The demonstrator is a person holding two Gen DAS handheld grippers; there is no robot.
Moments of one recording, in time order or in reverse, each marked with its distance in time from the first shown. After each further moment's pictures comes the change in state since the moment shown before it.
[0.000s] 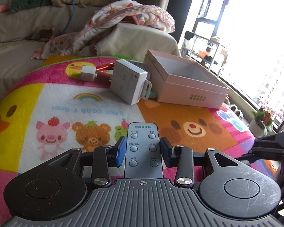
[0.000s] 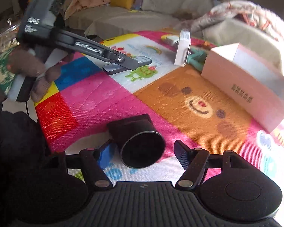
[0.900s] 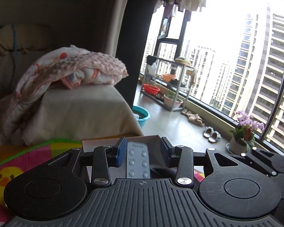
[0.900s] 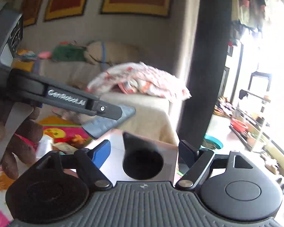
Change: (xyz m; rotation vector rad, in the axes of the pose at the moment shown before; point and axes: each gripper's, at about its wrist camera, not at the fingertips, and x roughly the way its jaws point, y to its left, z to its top) left arm 0.116 -0.085 0.181 0.148 -0.184 -0.174; right arm -0.024 -0.126 0.089 0.282 -0.420 -0.609
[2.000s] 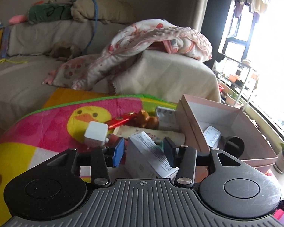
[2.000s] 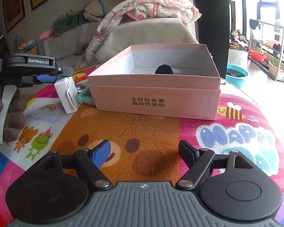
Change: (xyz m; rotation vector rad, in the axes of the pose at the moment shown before) left arm -0.050 0.089 -0.085 -0.204 0.054 0.402; right arm 0.006 0.025 -0.110 0.247 0.282 0.166
